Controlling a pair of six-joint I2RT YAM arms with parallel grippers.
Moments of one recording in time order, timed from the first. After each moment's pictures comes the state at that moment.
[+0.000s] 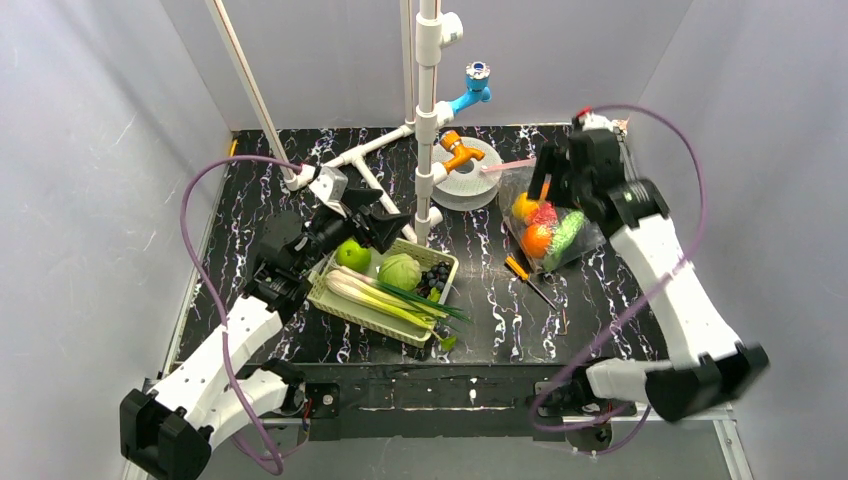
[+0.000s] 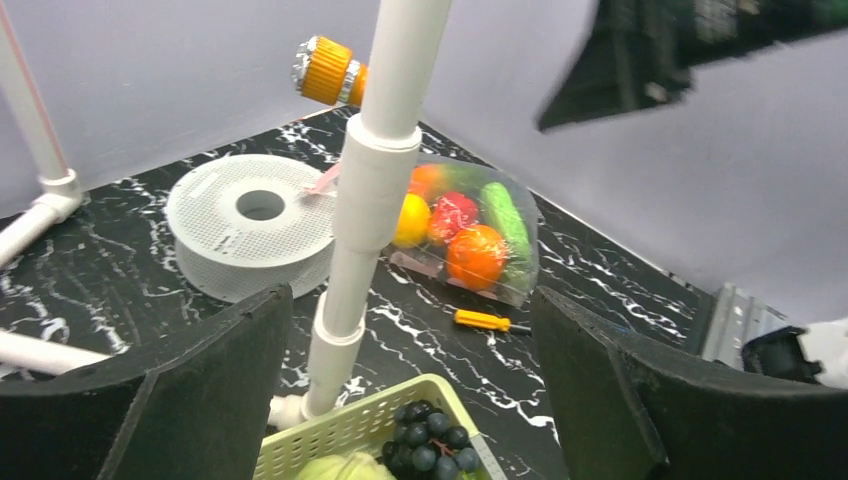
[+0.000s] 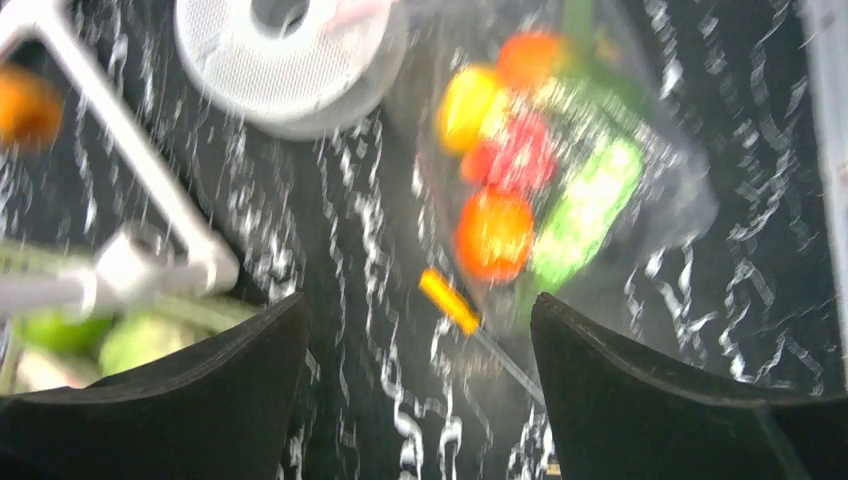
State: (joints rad) left arm -0.47 0.93 0.73 0.32 0.40 -0.28; right arm 0.34 1.33 1.52 -0.87 0.24 0.39
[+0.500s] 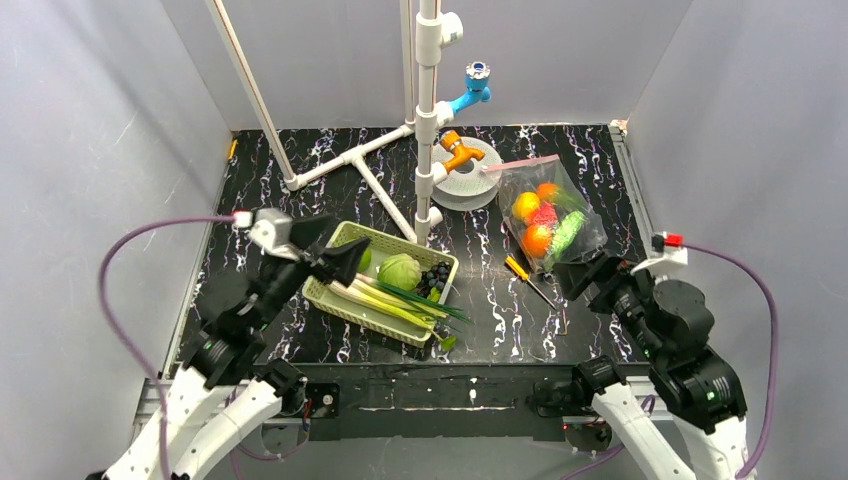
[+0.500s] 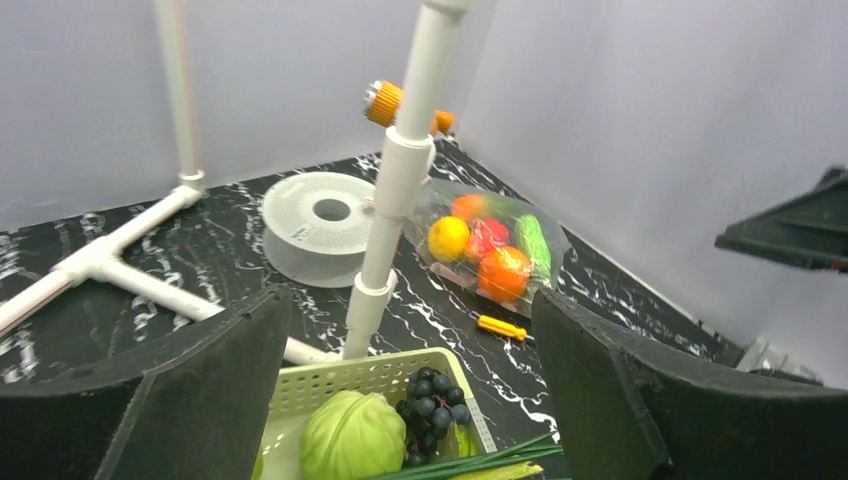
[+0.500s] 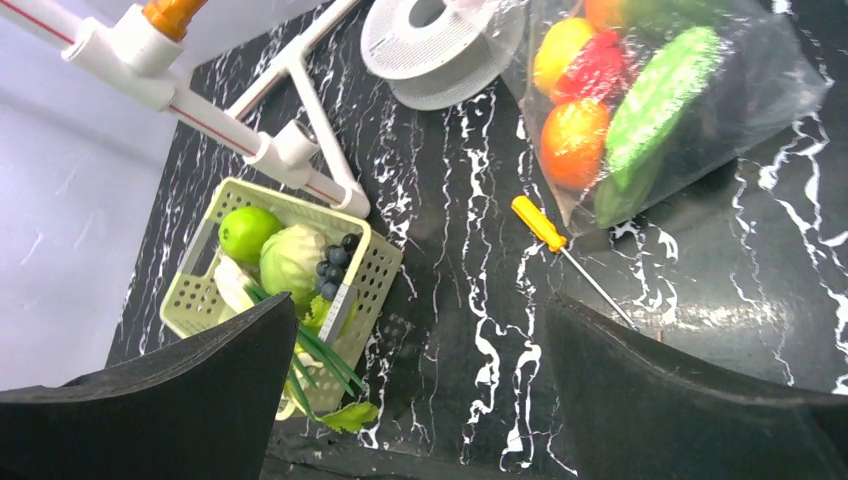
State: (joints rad) left arm -0.61 0.53 0.74 -0.05 0.08 -0.20; right arm 0.38 0.37 0.93 -0.85 0.06 0.56
